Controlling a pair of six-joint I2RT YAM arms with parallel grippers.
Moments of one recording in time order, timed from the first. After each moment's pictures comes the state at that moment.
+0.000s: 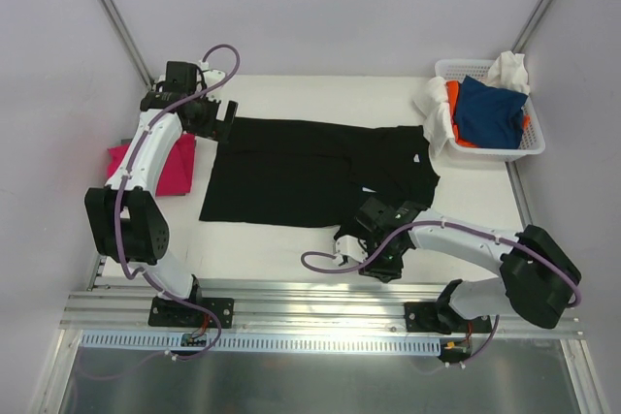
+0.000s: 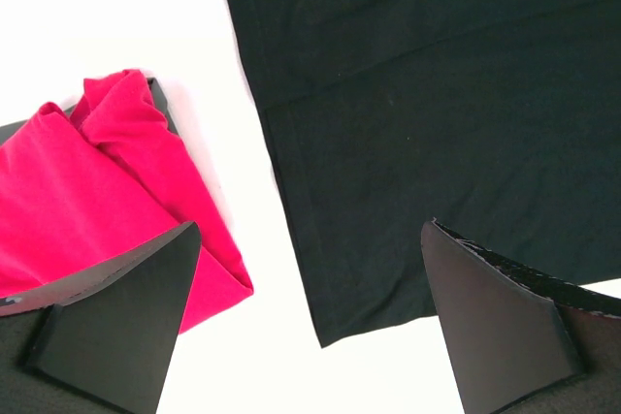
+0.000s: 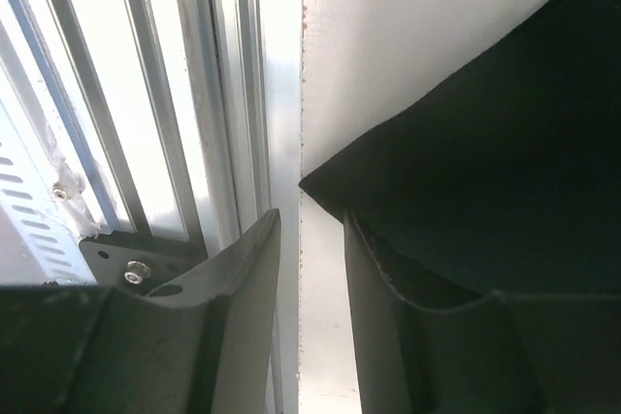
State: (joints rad) left arm -0.05 1.65 1.53 -0.80 0.14 0.22; right arm 0.88 1.32 0.71 -0.89 -0.30 -0.73
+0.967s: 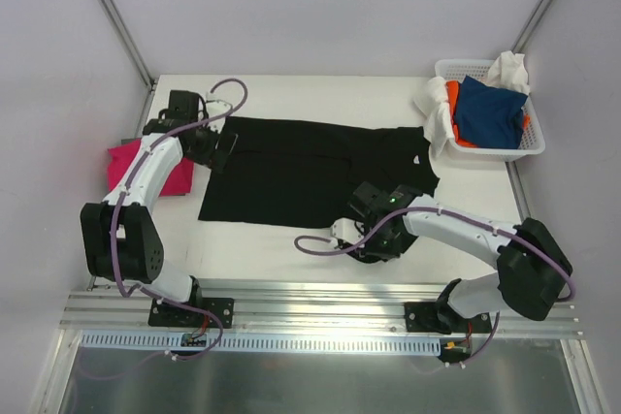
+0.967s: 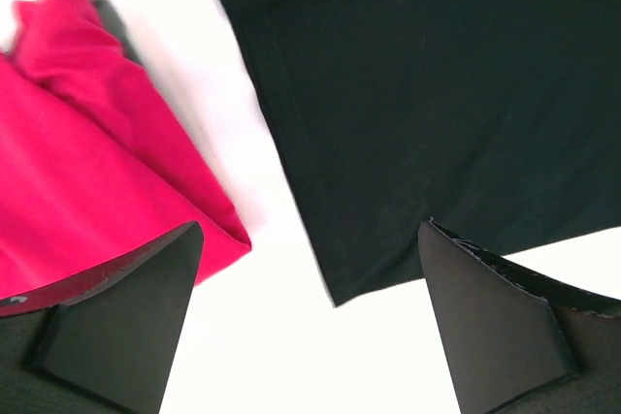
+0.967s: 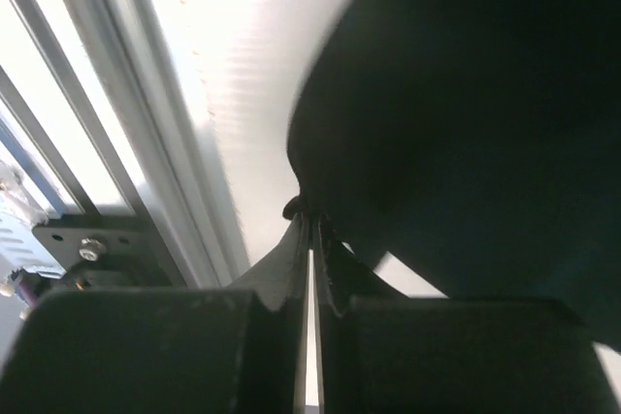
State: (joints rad) left arm -0.05 1.53 1.30 -0.75 0.13 0.32; right arm 0.88 1.40 0.83 -0.96 -0.13 -0.69
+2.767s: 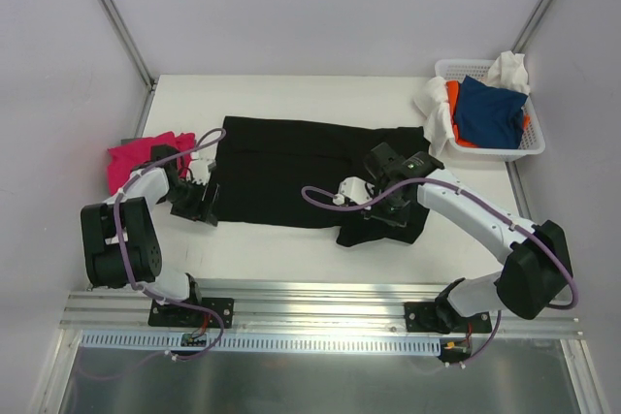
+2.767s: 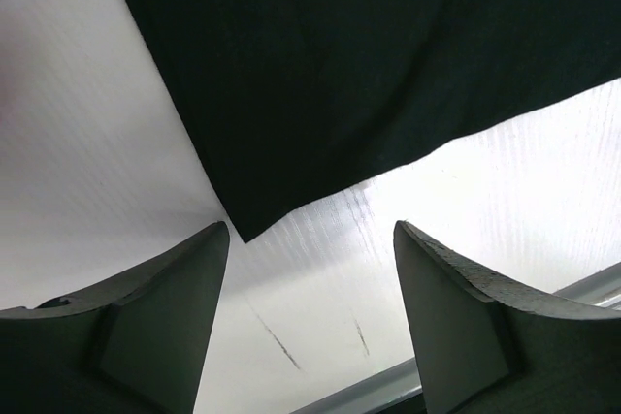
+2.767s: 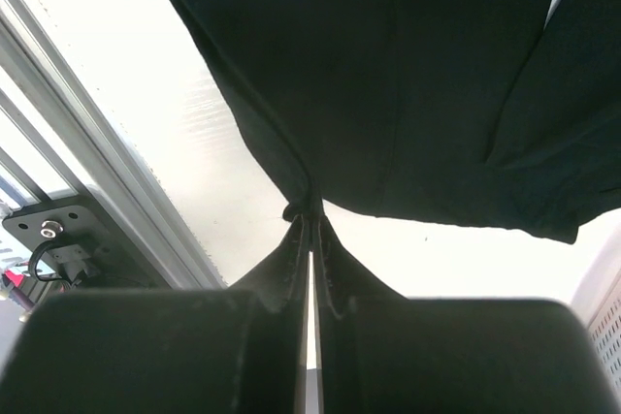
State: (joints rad) left arm 0.19 1.49 0.81 -0.71 0.39 0.44; right arm 0.69 1.40 1.13 -1.12 -0.06 -0.70
